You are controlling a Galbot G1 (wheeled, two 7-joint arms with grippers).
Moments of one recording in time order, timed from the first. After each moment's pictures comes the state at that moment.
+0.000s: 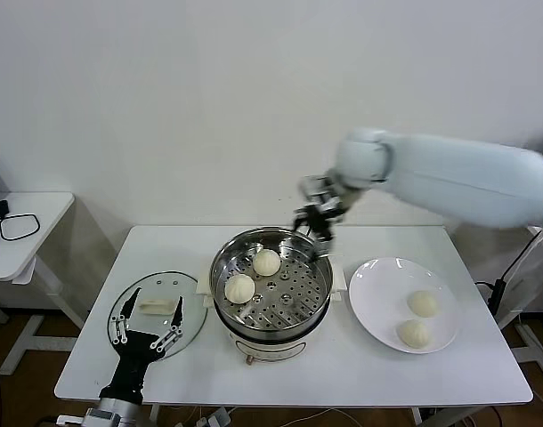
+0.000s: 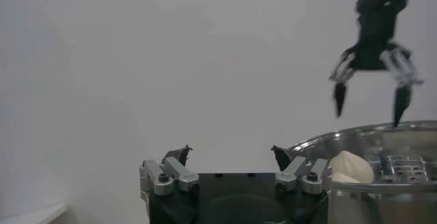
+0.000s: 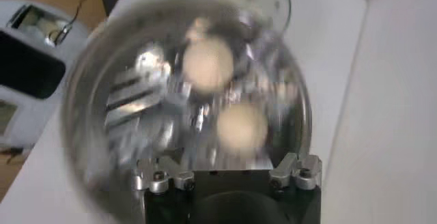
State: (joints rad) left arm 1.71 -1.31 -0.57 -2.13 0.00 -0.22 -0.03; right arm 0.75 0.90 -1.41 1.42 0.49 -0.24 -1.07
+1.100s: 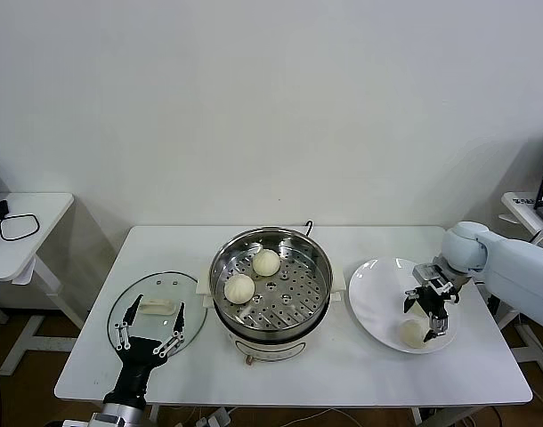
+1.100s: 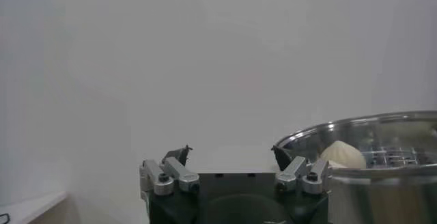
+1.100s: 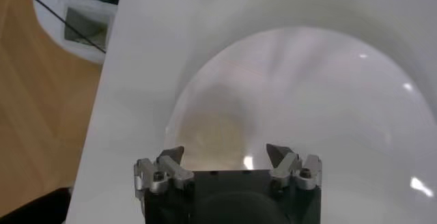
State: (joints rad) left arm 1.72 -1.34 -0.56 -2.11 0.01 -0.22 -0.04; right arm 0.14 0.61 -1.07 1.22 0.02 -0.01 -1.25
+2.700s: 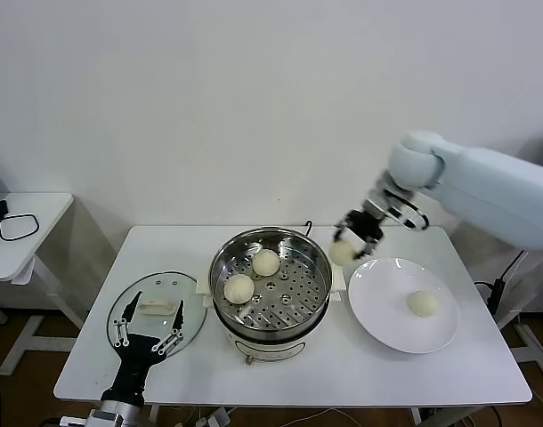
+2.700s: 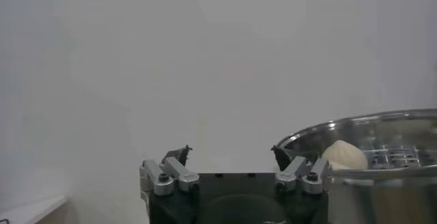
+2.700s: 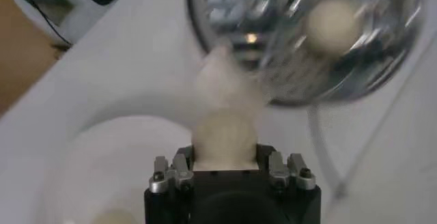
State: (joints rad) left arm 1.72 -1.31 -0.56 -2.13 0.01 -0.20 -0.05; right arm 0.62 0.86 -1.22 1.39 0.15 0.29 -1.20
